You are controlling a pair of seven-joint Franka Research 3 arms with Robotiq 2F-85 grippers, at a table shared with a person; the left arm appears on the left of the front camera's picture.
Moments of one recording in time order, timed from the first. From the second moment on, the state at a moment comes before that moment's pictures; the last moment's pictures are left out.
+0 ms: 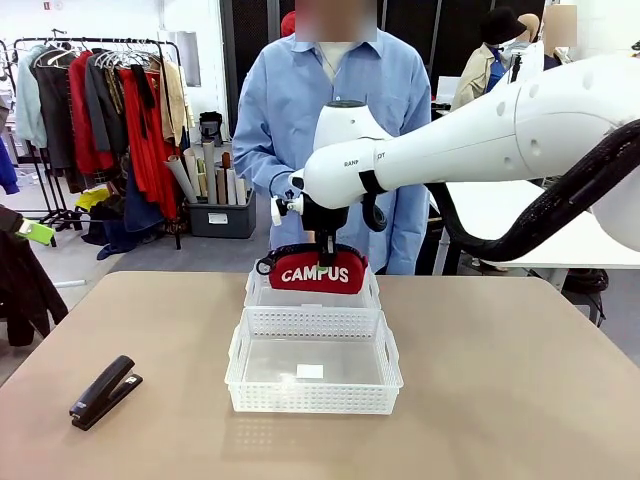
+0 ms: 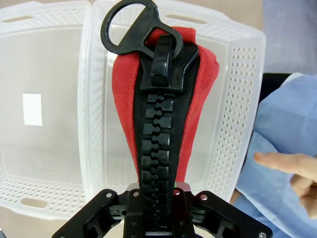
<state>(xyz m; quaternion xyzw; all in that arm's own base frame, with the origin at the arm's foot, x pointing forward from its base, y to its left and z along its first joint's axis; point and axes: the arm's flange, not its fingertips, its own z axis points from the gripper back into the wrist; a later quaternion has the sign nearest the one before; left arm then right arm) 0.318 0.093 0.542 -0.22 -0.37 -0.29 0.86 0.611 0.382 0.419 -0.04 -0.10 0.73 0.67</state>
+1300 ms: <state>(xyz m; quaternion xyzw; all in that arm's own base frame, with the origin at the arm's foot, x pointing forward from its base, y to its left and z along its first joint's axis) 0.318 0.093 0.542 -0.22 -0.37 -0.29 0.86 0.627 0.381 0.376 0.00 -0.03 0.75 0.66</state>
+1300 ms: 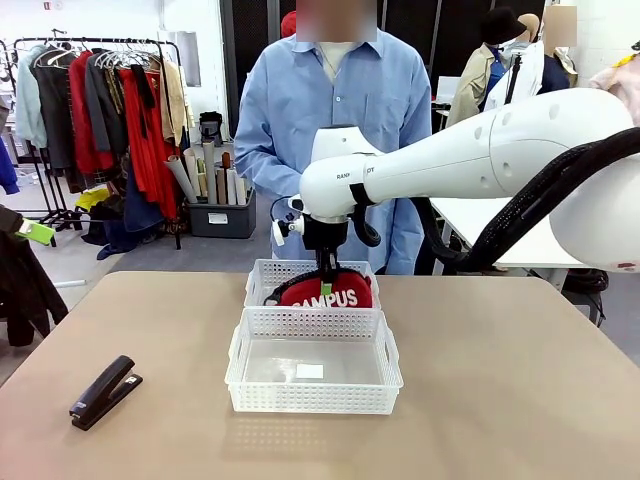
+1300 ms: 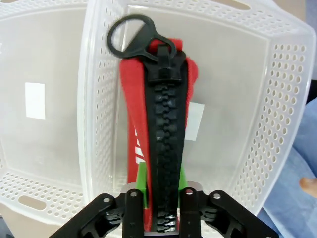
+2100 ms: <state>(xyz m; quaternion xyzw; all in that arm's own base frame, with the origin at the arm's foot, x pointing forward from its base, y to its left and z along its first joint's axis) 0.318 0.093 0.542 -0.22 -0.37 -0.29 0.86 0.629 0.369 0.415 0.01 -0.05 0.74 0.67</state>
